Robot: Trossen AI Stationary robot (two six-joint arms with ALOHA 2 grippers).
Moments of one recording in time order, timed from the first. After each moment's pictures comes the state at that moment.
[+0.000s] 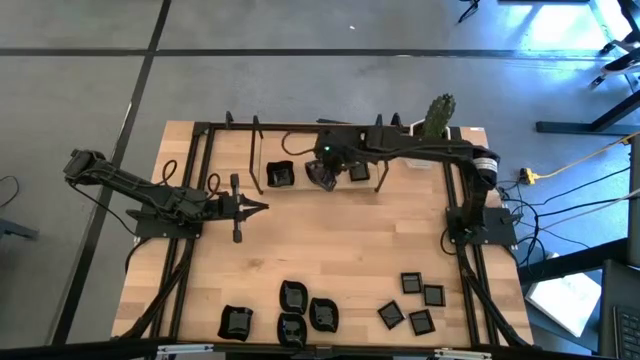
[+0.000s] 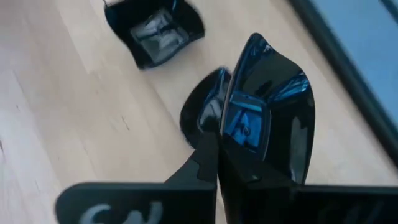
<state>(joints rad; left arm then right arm) -0.29 0.63 0.23 0.28 -0.47 0.14 -0.20 1.87 1.78 -0.91 0.19 0.22</state>
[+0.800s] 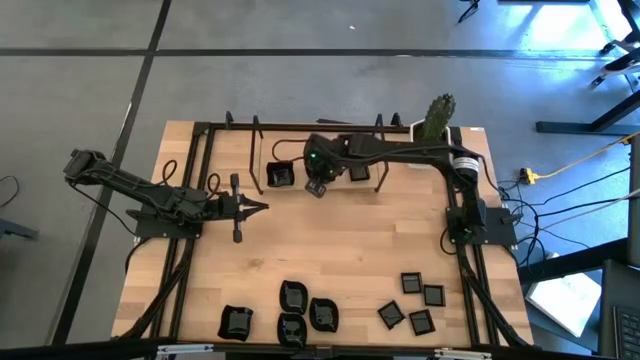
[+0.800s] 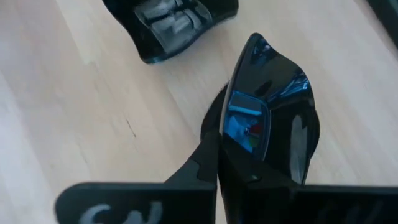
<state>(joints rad) -0.29 0.63 0.23 0.28 -0.47 0.14 -0.21 2.00 1.78 -0.82 0.10 0.23</state>
